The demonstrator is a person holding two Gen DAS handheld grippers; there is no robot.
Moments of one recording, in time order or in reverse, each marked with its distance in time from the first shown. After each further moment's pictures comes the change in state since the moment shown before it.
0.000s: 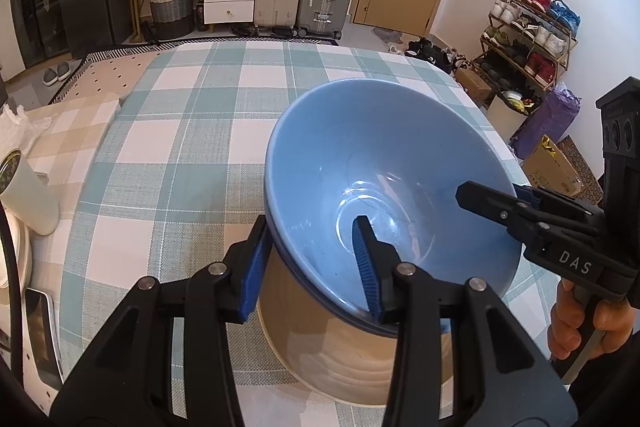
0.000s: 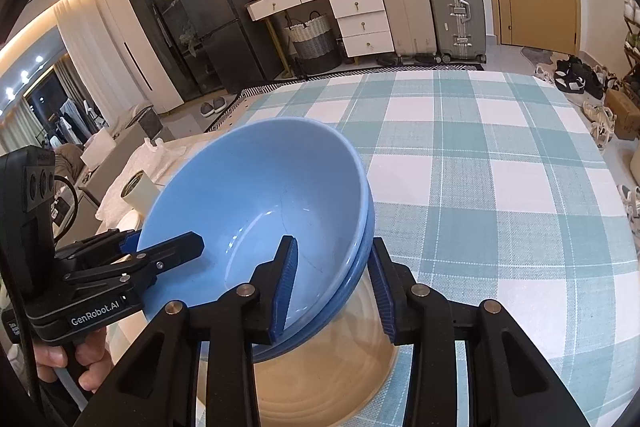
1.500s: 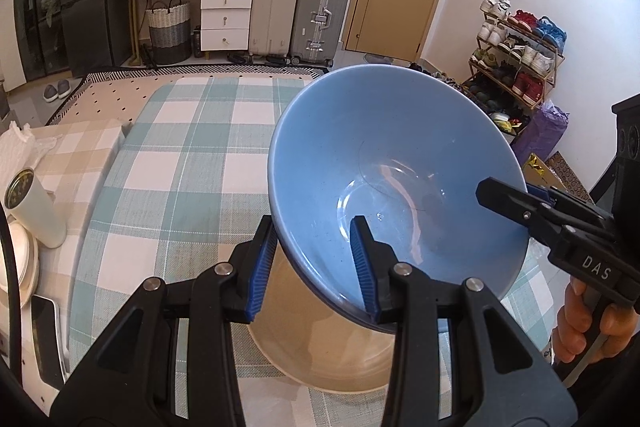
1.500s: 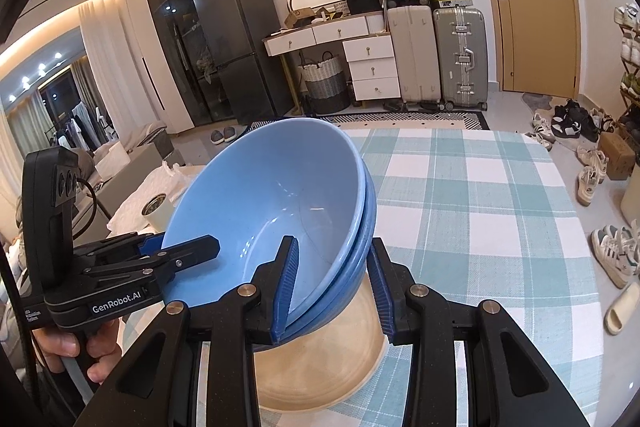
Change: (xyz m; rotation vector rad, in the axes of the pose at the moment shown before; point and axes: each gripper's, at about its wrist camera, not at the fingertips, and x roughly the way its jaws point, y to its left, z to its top) left arm -0.076 -0.027 0.000 -0.001 -0.102 -0.020; right arm -0.081 0.026 0.008 -0.068 -0.144 0.002
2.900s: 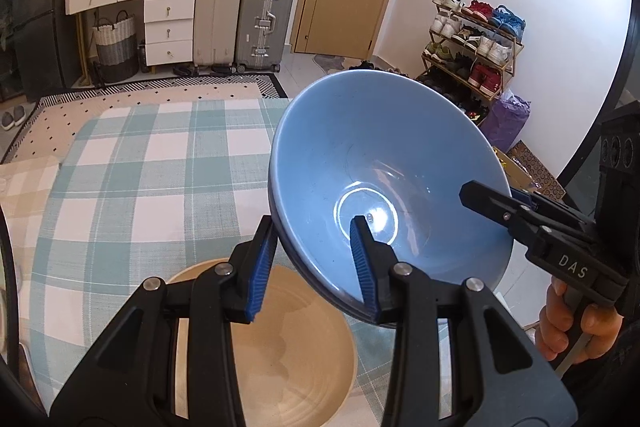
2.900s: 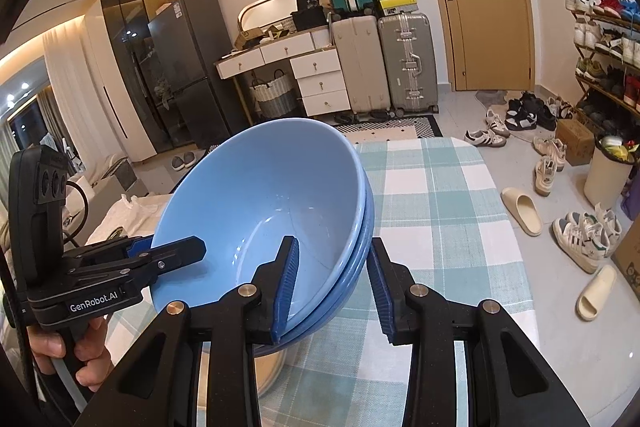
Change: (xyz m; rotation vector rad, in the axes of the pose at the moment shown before) left arm 0.061 -0.095 0.055 0.099 -0.020 -0.160; right arm -0.038 -0.098 0.014 0.079 -0.072 -0.129
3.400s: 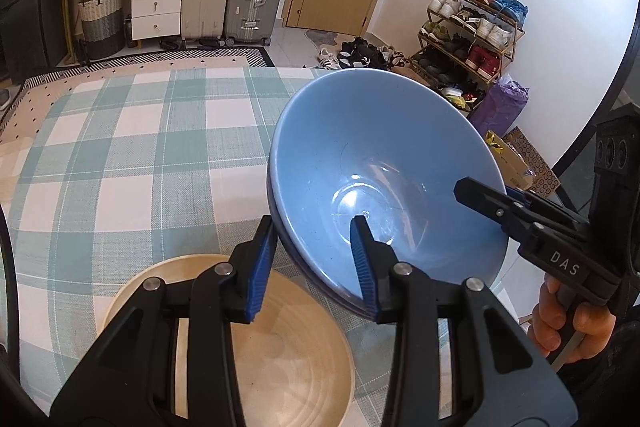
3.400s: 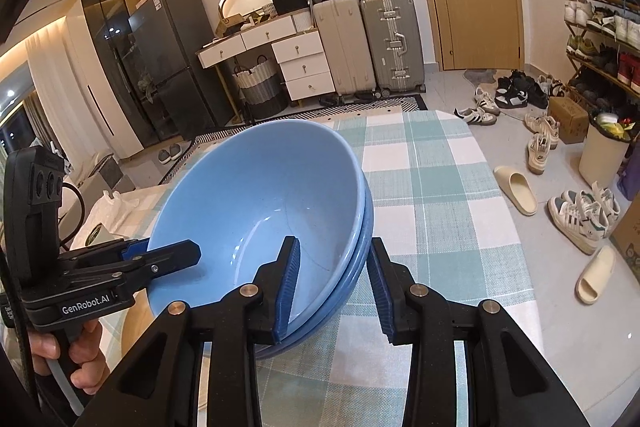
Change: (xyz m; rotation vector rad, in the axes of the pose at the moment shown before) left arm 0.083 0.006 -0.004 -0.017 0.097 -0.044; right arm 0.048 -0.043 -0.013 0.051 0.067 -0.038
